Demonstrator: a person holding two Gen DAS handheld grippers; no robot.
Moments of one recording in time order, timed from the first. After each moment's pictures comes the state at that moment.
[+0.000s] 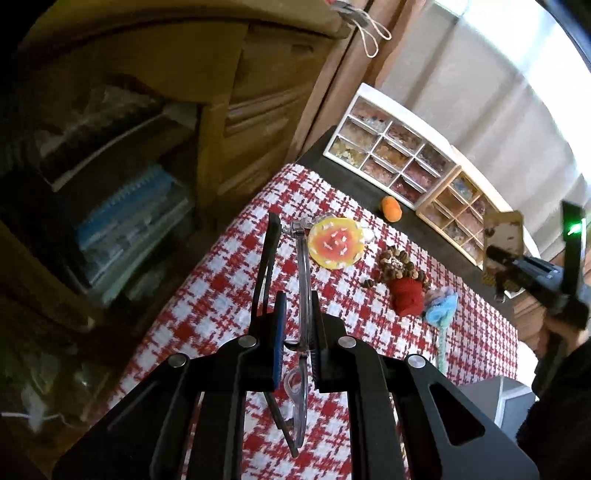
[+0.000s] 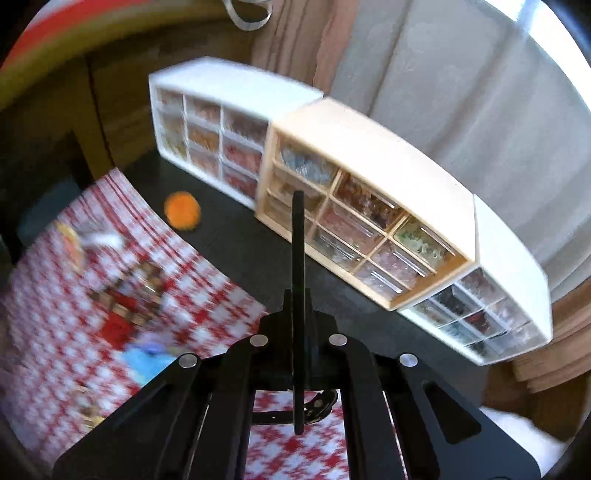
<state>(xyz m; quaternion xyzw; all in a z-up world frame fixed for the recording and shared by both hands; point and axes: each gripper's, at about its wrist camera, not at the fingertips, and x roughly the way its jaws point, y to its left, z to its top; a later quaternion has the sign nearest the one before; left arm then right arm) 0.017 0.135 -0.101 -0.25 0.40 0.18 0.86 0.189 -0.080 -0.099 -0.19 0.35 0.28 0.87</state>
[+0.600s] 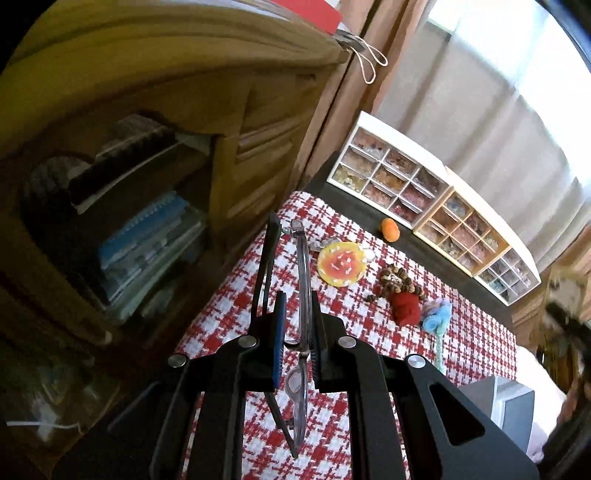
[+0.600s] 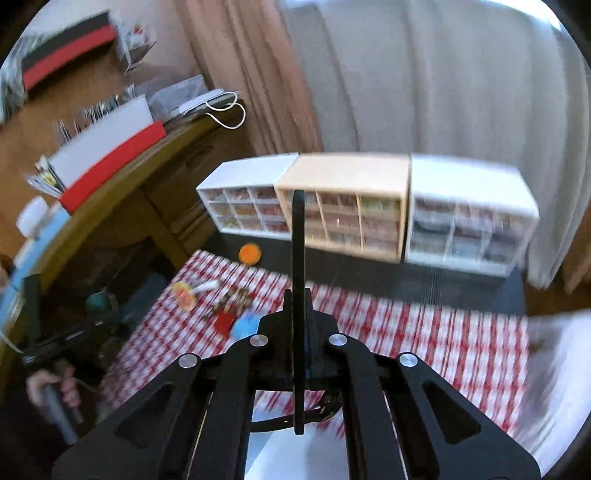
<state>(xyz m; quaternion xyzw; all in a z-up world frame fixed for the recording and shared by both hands) -0.001 0.143 -0.079 -0.24 0.37 0.18 0.88 0.127 -0.221 -0.064 0.06 0.36 0.34 0.87</state>
